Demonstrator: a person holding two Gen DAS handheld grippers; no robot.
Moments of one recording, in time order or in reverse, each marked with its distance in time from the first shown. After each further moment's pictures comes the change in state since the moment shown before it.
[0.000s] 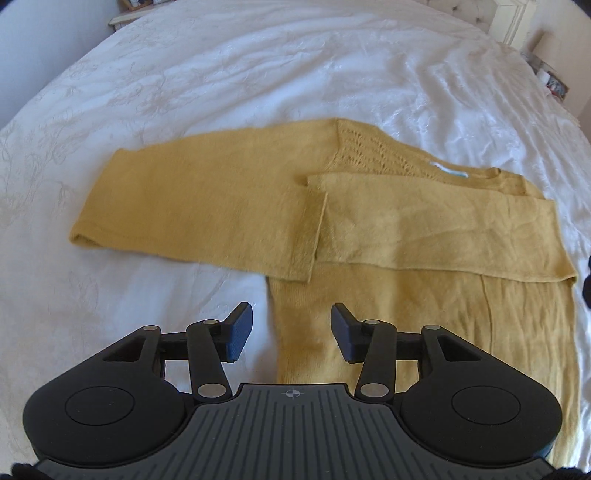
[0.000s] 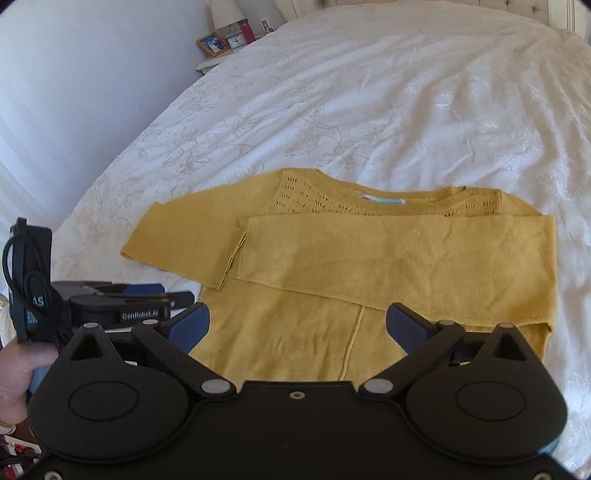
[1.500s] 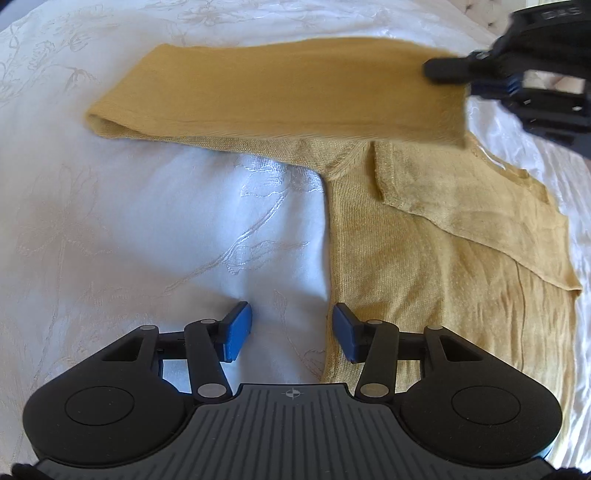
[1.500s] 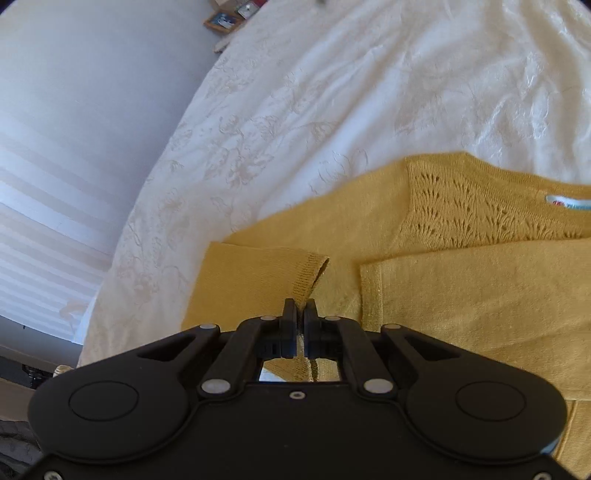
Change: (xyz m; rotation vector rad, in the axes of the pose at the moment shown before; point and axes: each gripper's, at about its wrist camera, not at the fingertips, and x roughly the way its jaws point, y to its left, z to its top) left arm 0.028 0.062 -0.035 -0.158 0.060 -0.101; right arm 0.138 0.044 0.087 0.218 0.134 0.283
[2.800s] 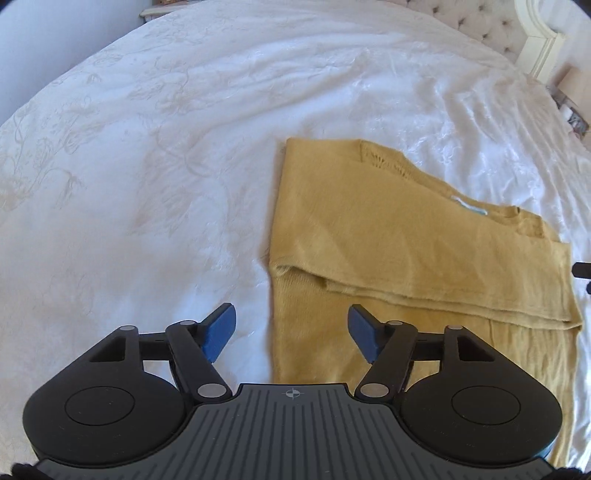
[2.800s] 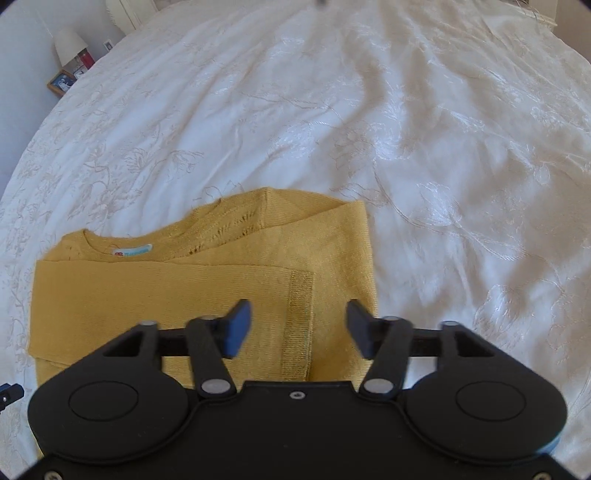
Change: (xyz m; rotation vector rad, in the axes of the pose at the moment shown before) left arm -0.017 -0.081 0.043 0.070 -0.134 0.113; right arm -0.165 -0.215 -0.032 0.098 -0.172 -0.533
